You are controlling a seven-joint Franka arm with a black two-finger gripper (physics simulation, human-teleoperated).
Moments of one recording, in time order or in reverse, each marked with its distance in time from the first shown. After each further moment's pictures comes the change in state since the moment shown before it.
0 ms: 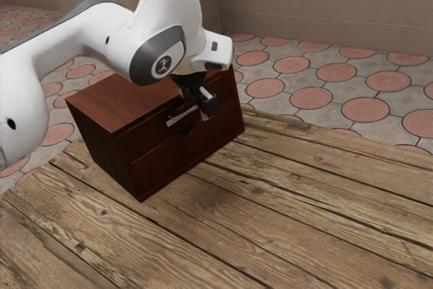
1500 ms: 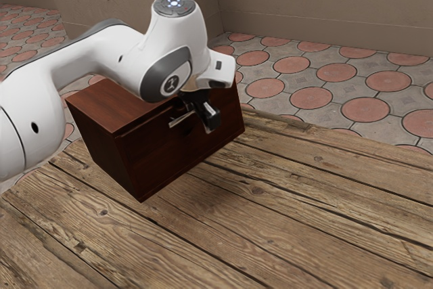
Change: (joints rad) arm 0.022 0.050 0.004 -0.046 -0.013 0.082 0.016
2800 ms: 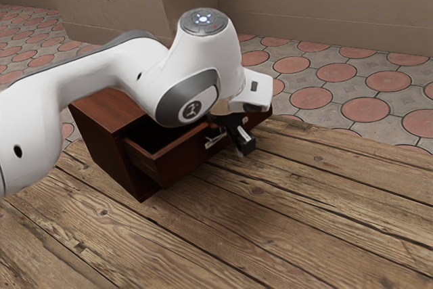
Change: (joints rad) arm -0.124 -0.116 -0.049 -0.162 0.001 0.029 -0.115
